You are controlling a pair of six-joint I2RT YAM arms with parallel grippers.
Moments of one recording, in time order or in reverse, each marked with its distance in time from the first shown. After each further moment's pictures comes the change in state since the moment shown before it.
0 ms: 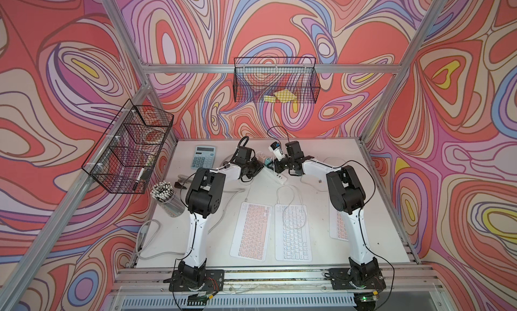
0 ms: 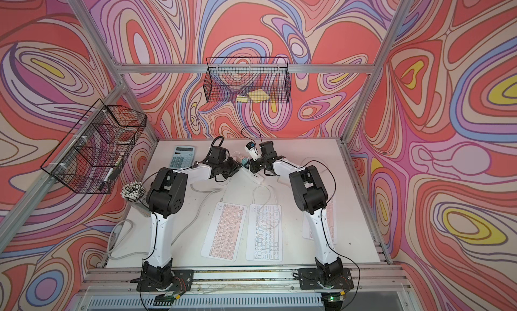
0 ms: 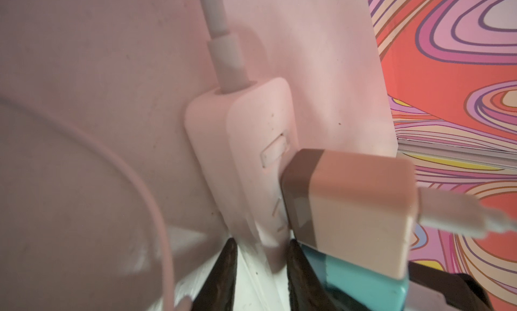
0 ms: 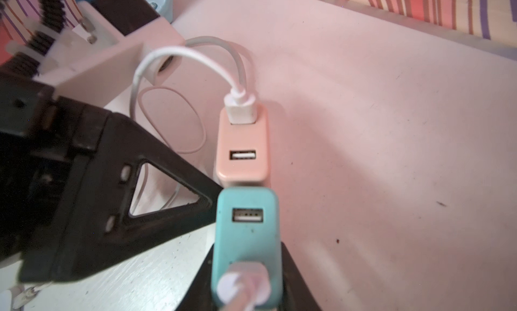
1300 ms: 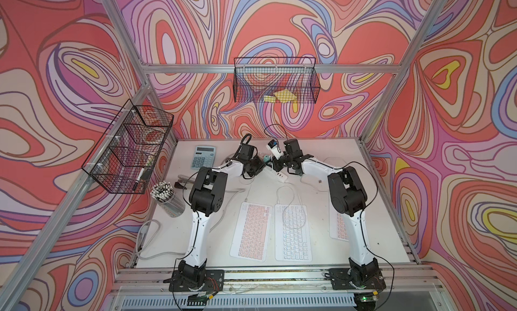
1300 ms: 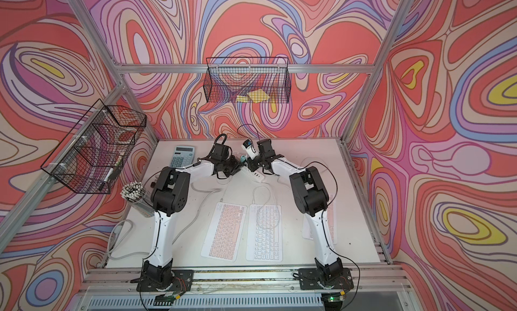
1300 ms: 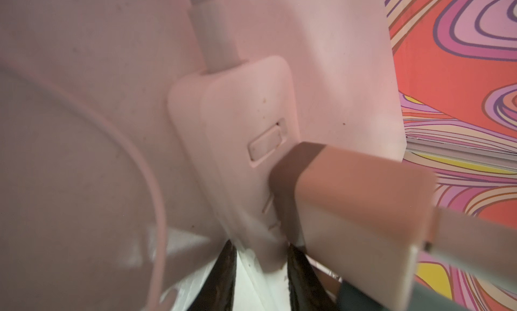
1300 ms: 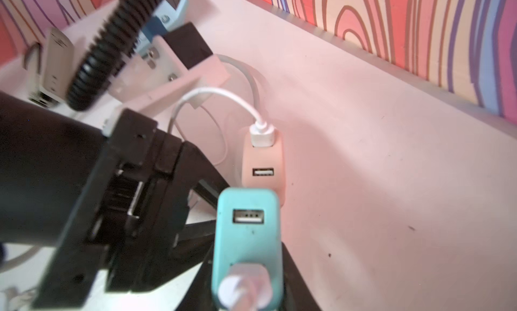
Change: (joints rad) left arm -0.009 0.055 0.127 -0.119 0.009 -0.003; right arm 0.014 -0.042 0.000 0.014 -0.011 -0.019
